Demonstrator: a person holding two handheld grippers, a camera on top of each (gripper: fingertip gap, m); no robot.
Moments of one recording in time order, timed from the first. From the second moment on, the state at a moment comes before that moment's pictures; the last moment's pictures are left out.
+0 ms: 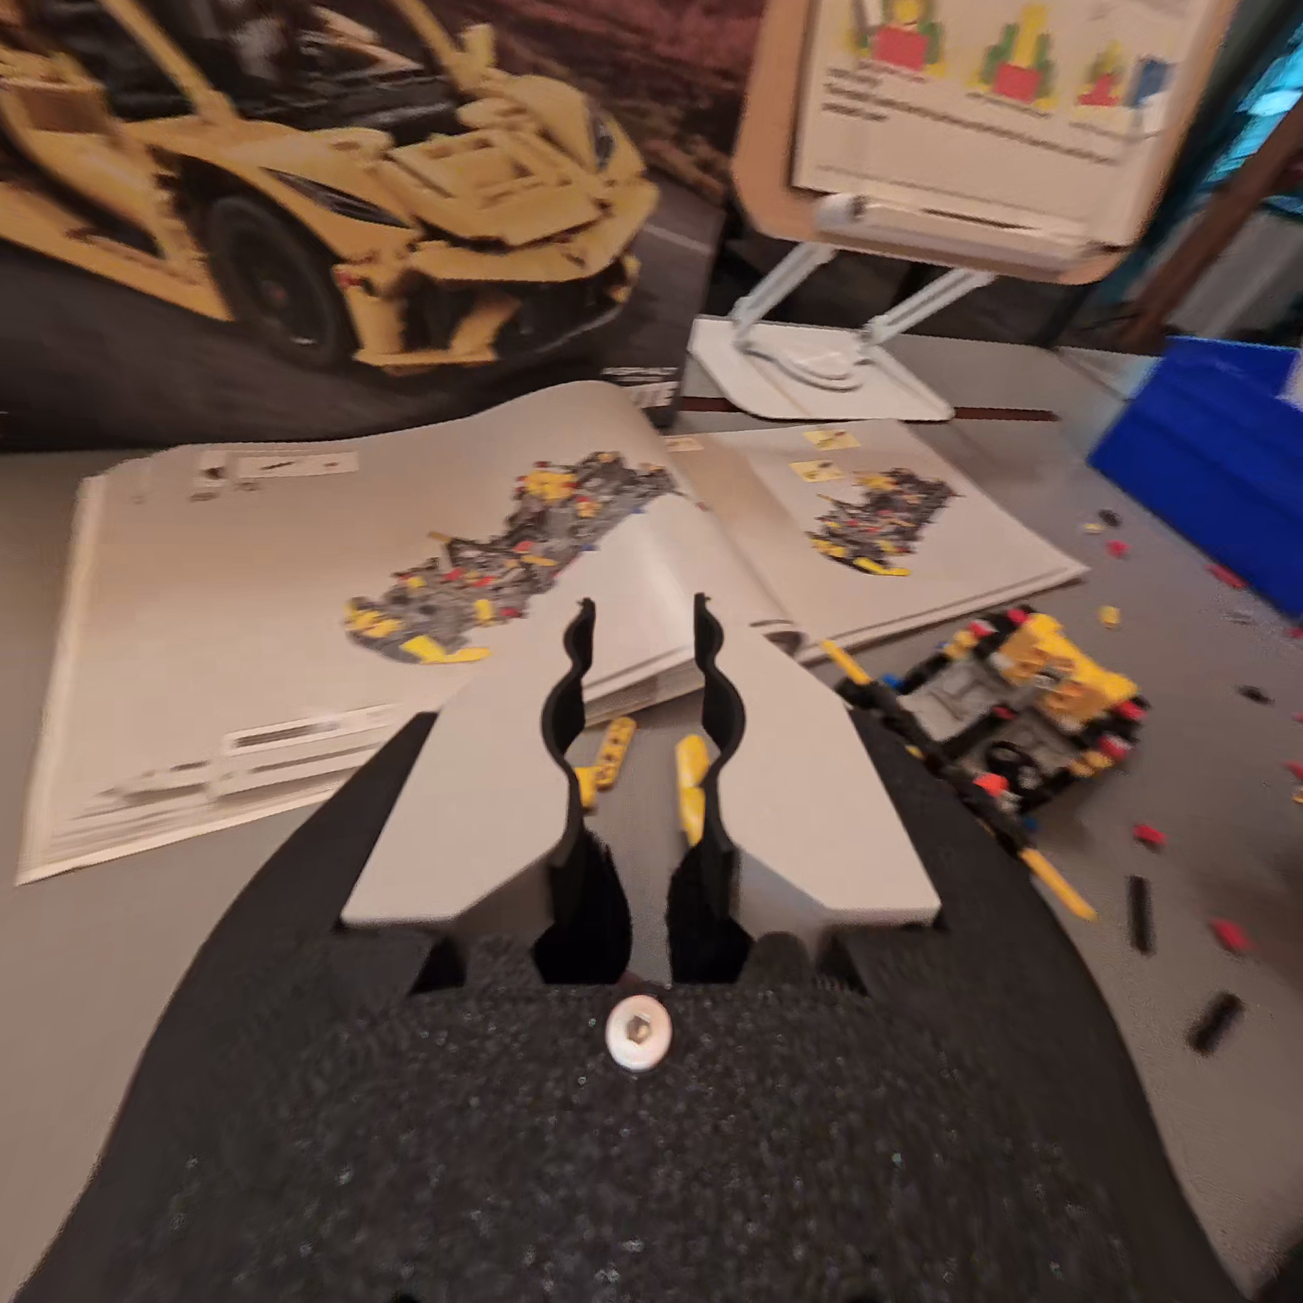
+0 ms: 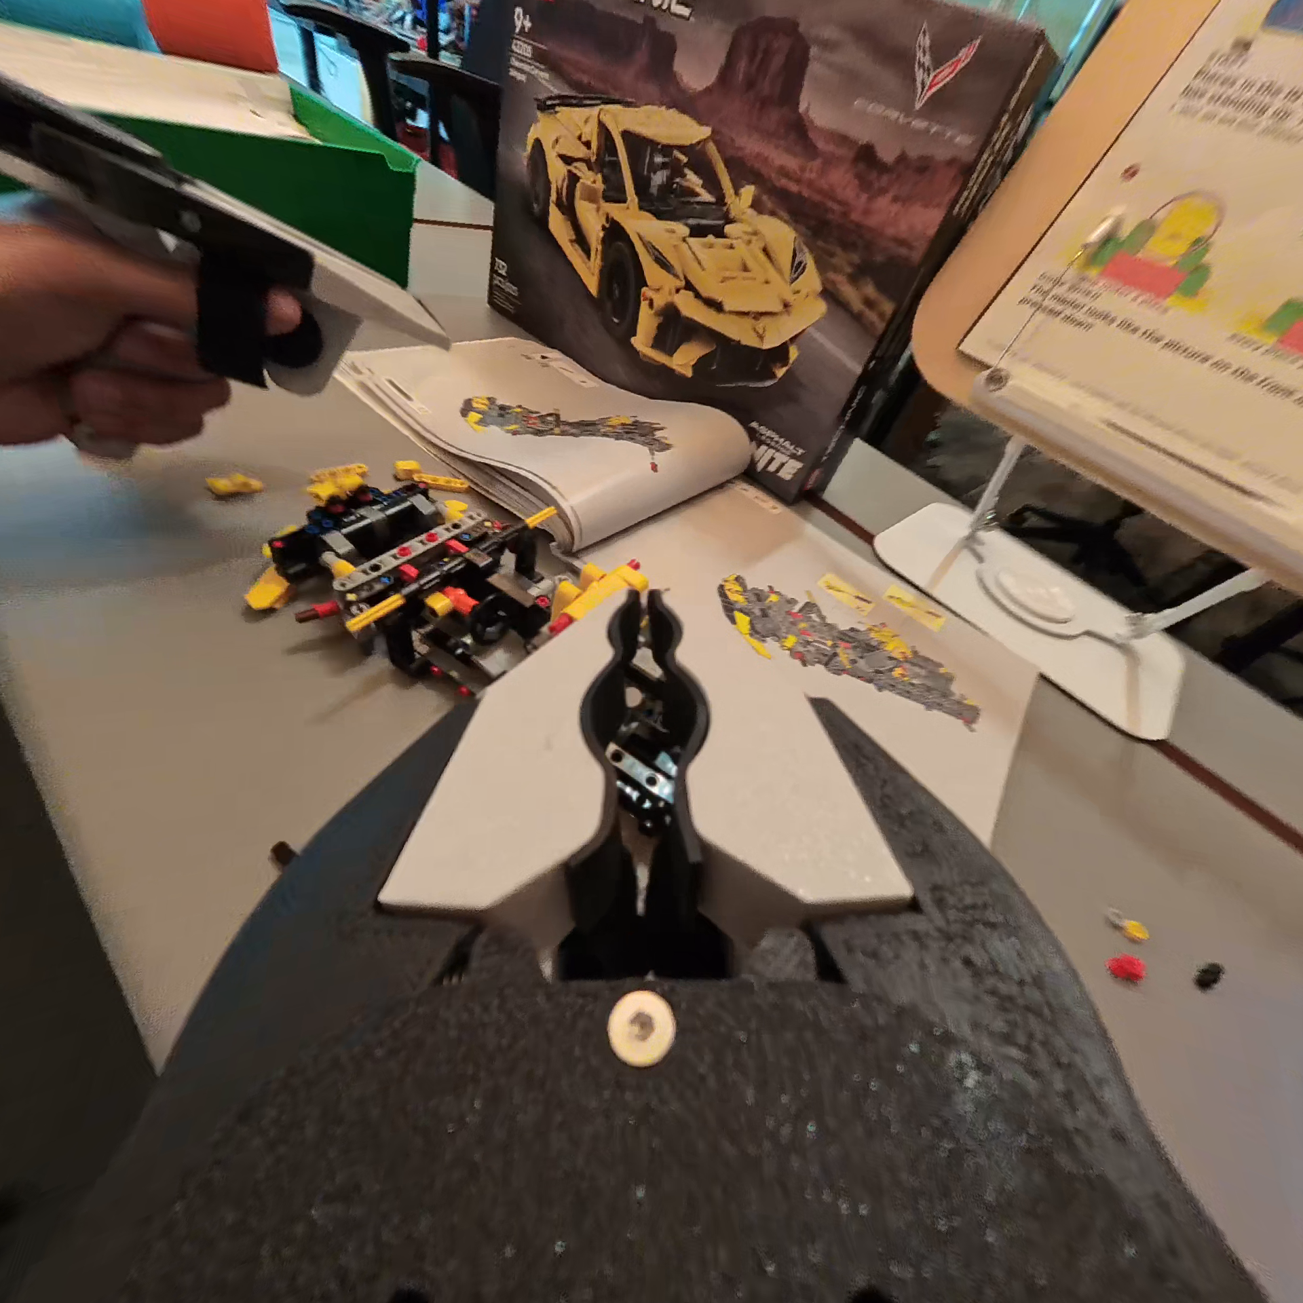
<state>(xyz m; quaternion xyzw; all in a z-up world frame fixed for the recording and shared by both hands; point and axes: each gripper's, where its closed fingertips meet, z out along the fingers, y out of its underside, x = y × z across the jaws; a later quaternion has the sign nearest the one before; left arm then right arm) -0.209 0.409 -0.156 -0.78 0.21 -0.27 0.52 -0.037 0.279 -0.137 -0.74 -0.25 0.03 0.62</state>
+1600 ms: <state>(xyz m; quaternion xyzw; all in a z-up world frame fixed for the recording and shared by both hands) -0.217 0.427 -0.134 -0.77 0.26 -0.20 0.55 0.013 0.311 -0.171 -0.81 -0.14 0.06 0.56</state>
